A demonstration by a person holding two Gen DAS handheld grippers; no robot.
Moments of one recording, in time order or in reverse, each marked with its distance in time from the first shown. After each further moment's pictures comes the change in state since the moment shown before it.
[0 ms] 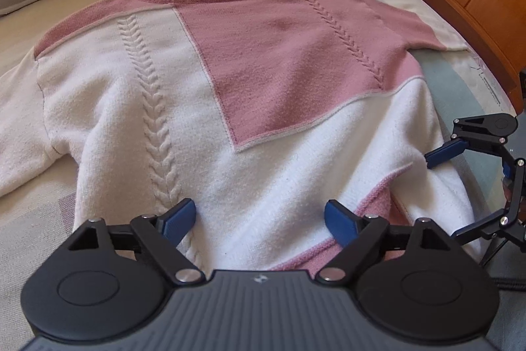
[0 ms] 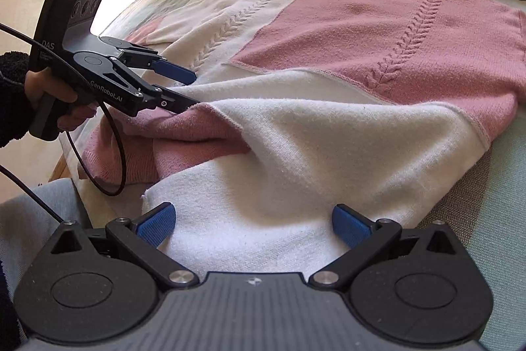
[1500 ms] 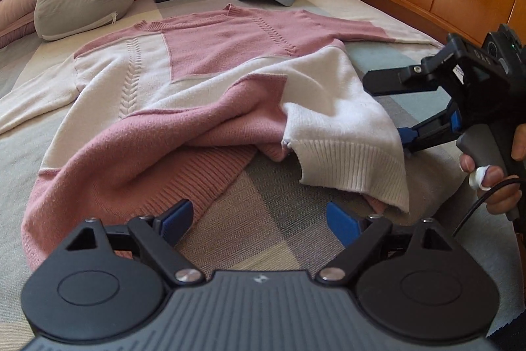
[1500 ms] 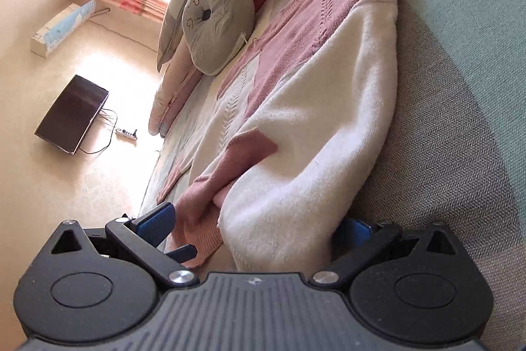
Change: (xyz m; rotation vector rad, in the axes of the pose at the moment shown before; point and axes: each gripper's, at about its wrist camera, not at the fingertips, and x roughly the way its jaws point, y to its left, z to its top) left arm -0.048 -0.115 -0.145 0.027 -0.261 0.154; right arm -0.014 0.006 -0.103 0.592 -0.489 0.226
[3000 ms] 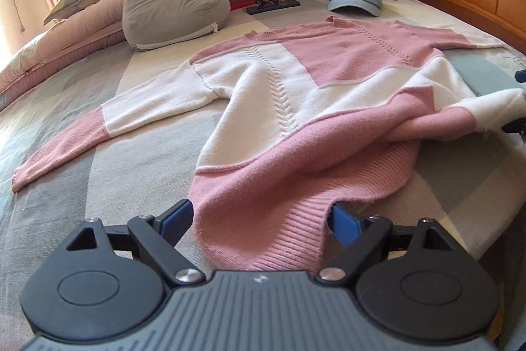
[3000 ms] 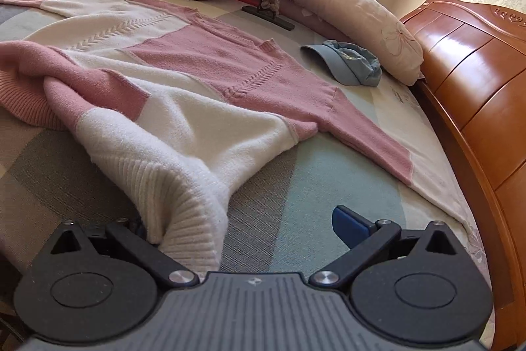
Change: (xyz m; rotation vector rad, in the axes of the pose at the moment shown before) left arm -0.041 0.089 -0.011 0.033 -0.049 0.241; right arm -0.009 0.079 -0.038 -1.015 0.035 -0.884
